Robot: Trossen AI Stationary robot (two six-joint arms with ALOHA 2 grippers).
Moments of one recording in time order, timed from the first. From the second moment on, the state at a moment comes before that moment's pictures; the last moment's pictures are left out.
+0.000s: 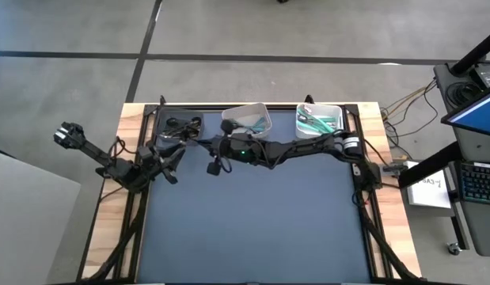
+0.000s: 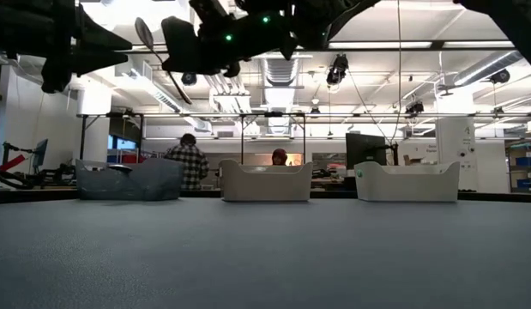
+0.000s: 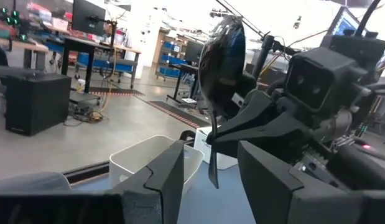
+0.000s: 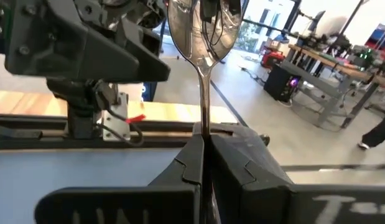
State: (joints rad) left arm -0.54 0.44 0.10 0.61 -1.19 -0.04; right arm -0.07 2.12 1.62 0.40 0.26 -0.23
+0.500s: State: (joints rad) left arm -0.54 0.44 0.11 0.73 -1.19 0.13; right arm -0.07 2.18 1.69 0.39 0.21 -0.24
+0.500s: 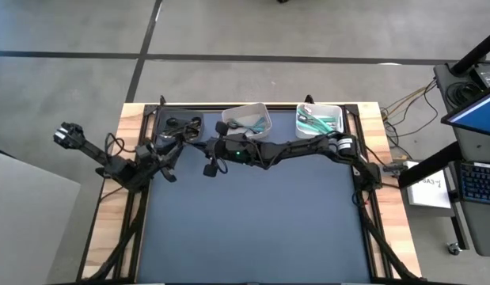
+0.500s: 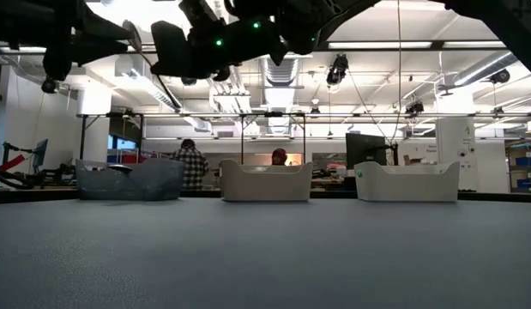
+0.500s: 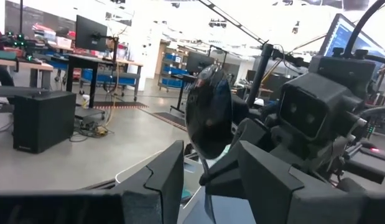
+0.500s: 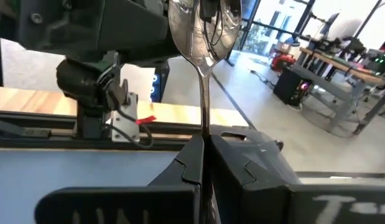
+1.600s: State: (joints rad) left arm -0.54 0.42 0.19 0.70 -1.30 0.19; right arm -0.08 2.15 1.74 0.21 0.18 -0.21
